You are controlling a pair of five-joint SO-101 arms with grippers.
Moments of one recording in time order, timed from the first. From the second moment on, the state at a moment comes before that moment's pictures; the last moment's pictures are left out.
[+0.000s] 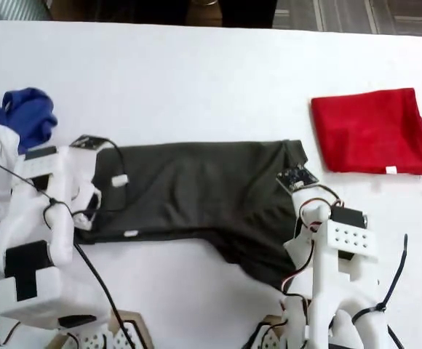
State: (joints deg) left arm -23.1 2.0 34.0 74.9 -25.5; right arm 9.1 -36.6 63.3 70.2 39.8
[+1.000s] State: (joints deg) left arm -23.6 19.3 6.4 65.7 -4.3; right arm 9.1 -36.6 63.3 70.3 39.8
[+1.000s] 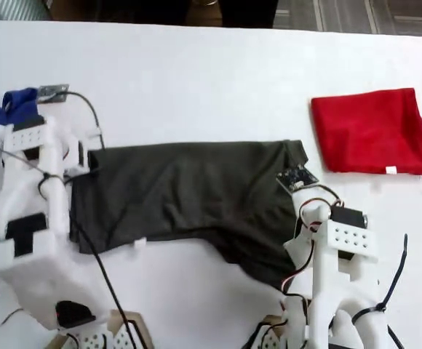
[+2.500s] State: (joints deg) left arm -21.7 50.0 -53.0 101.4 -3.0; right arm 9.1 -36.6 63.3 66.2 39.8
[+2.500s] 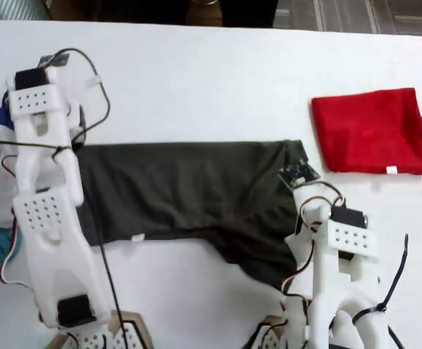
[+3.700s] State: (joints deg) left arm -16.7 10.2 26.0 72.8 -11.3; right arm 1.8 -48.7 43.8 75.7 34.2
